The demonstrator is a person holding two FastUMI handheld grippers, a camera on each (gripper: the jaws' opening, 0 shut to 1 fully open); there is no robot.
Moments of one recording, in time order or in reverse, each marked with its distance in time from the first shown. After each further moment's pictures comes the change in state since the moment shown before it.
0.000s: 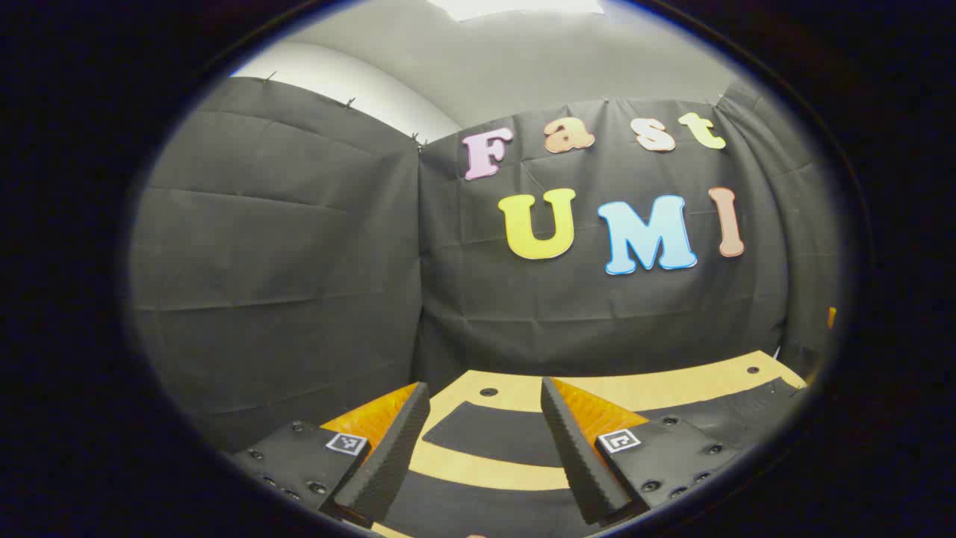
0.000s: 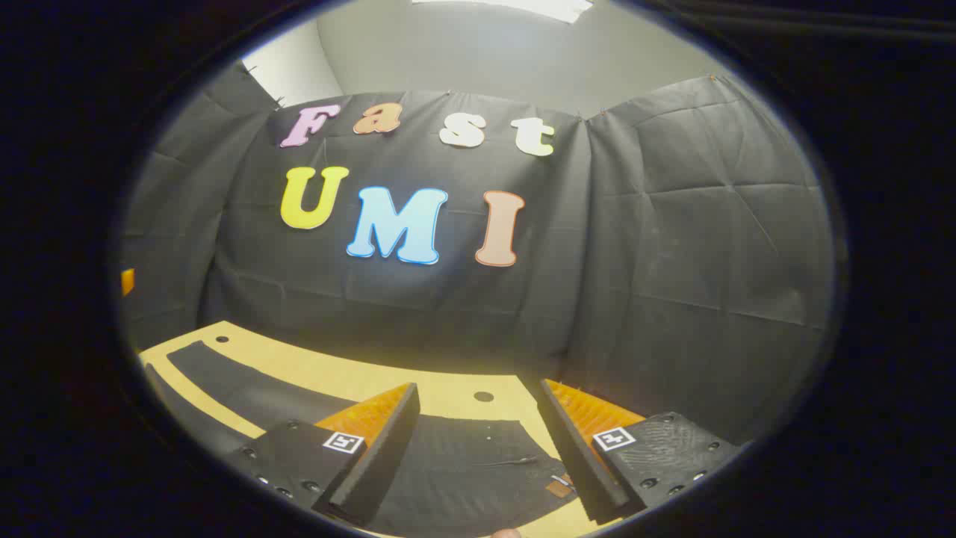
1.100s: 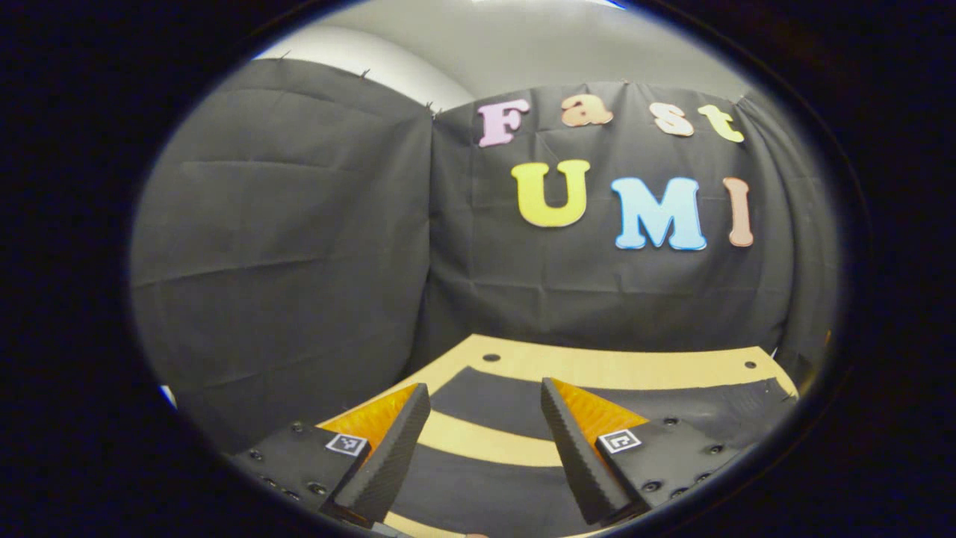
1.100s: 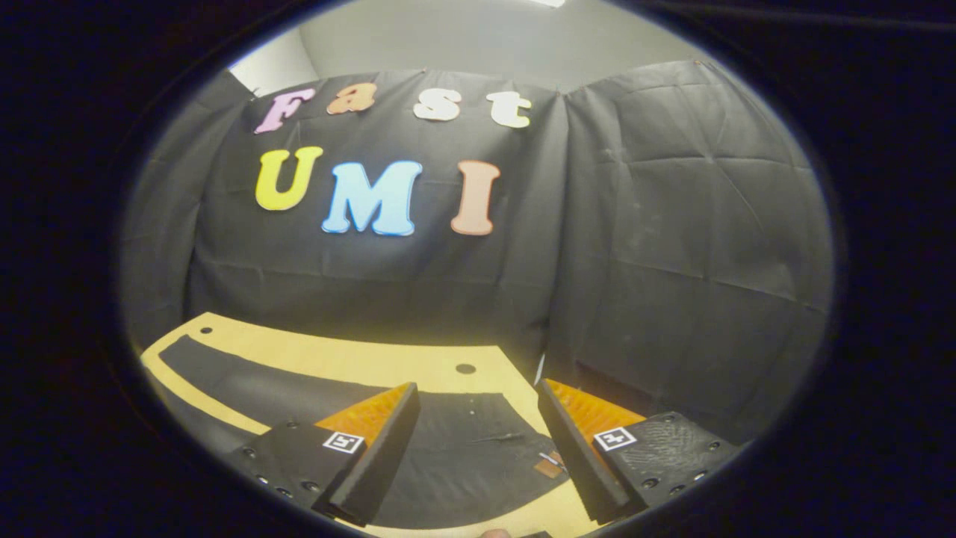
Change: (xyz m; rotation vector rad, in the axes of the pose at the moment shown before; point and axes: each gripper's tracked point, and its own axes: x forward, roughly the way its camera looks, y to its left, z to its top) left arm -0.008 0.031 -0.065 -0.143 0.205 0.054; right arm -0.004 -0.030 -0.046 0.069 0.163 -0.100
